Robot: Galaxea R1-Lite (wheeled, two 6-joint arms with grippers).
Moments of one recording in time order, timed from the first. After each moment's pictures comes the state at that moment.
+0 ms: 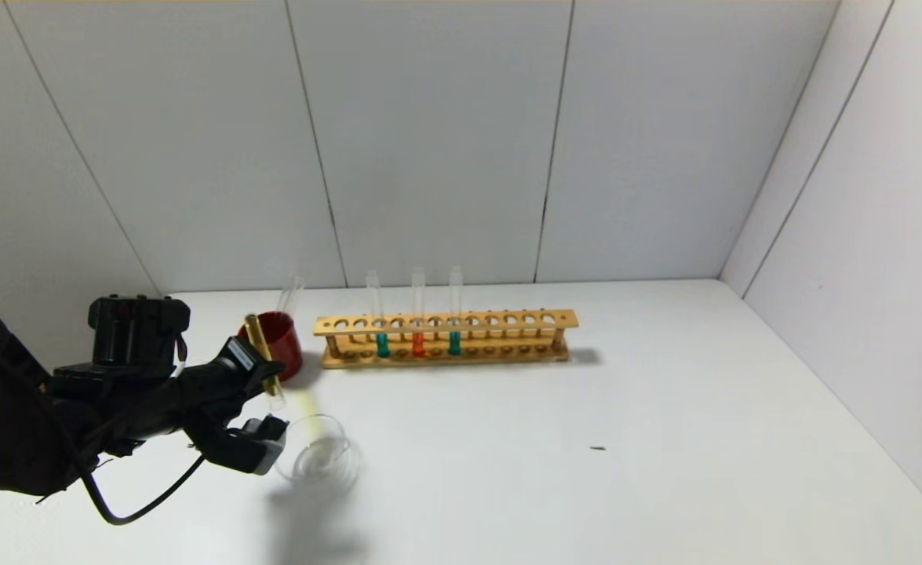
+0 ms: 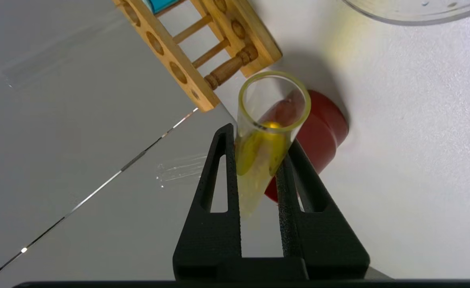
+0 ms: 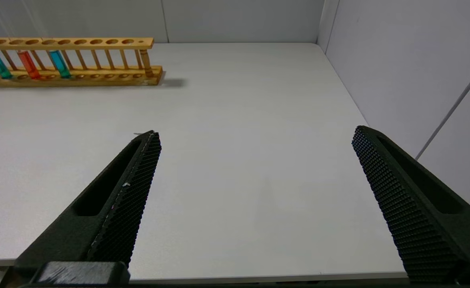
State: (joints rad) left arm -0.09 1.81 -0.57 -0.69 -0.26 2.14; right arm 0.00 0.00 0.00 0.00 0.00 0.00
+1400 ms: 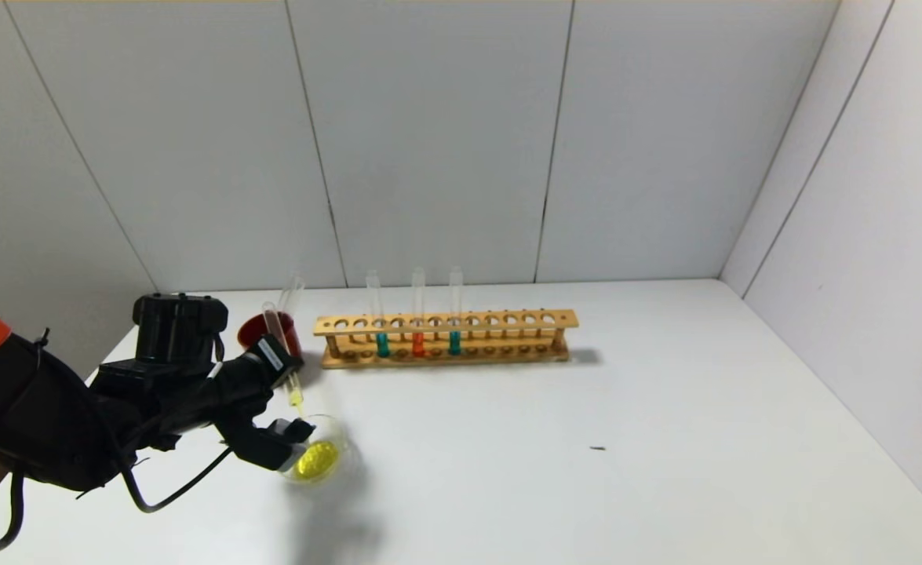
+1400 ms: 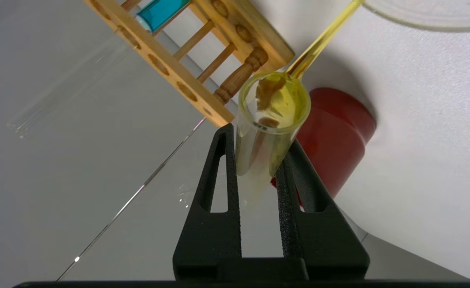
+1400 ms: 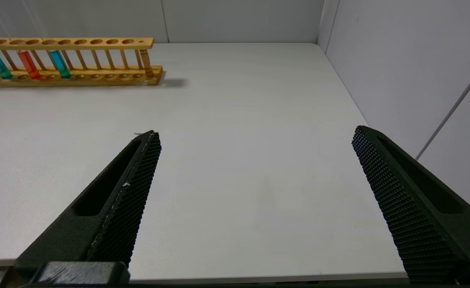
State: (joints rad) left arm -0.17 1.87 -0.60 -0.73 -0.13 2.23; right arm 0.00 0.00 0.00 0.00 0.00 0.00
